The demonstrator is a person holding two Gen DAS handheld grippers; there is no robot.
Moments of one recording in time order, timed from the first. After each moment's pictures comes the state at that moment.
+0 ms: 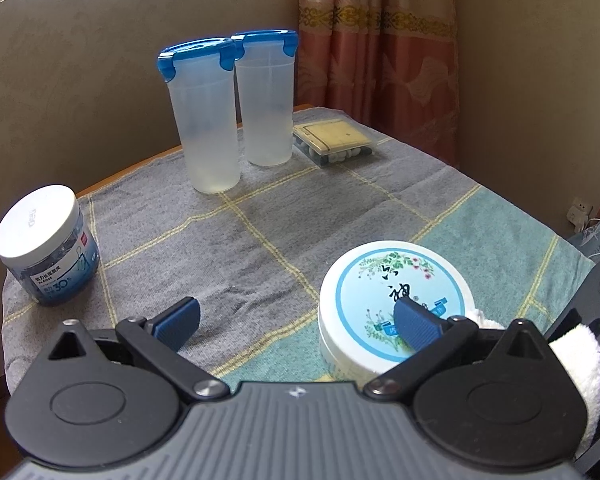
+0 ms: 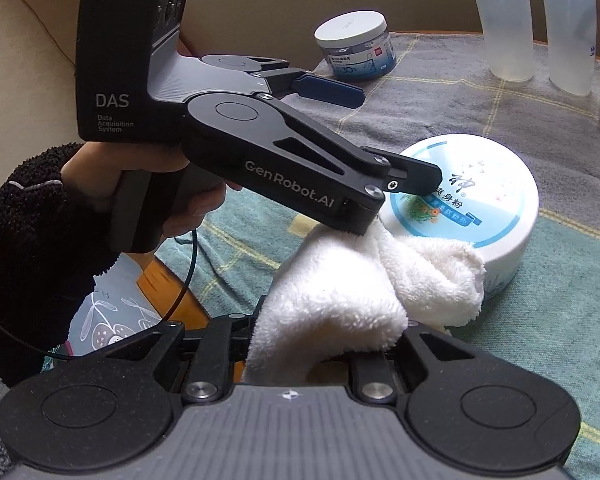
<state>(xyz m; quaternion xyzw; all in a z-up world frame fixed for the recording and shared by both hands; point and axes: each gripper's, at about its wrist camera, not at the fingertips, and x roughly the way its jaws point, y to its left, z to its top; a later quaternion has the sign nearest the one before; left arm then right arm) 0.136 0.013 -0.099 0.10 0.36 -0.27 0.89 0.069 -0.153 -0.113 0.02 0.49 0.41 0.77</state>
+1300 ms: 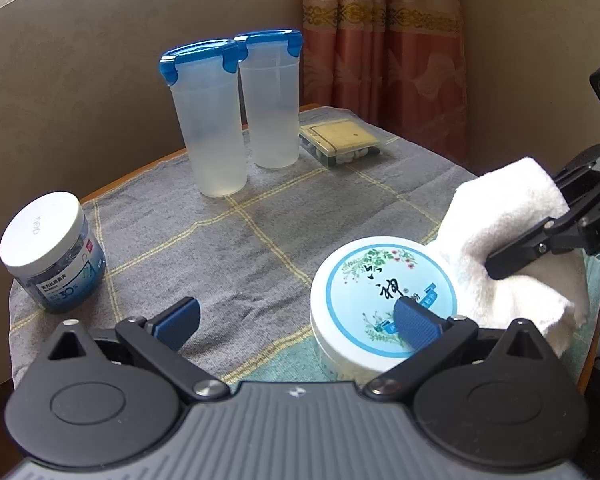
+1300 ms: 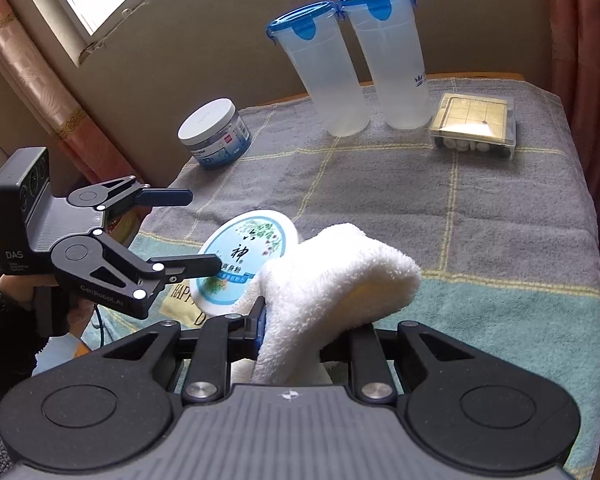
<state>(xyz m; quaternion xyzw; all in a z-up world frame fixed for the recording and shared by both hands) 0.140 0.010 -0.097 0.11 0.36 -0.26 0.89 0.121 -0.262 -0.091 0.08 0.45 0.29 0.84</state>
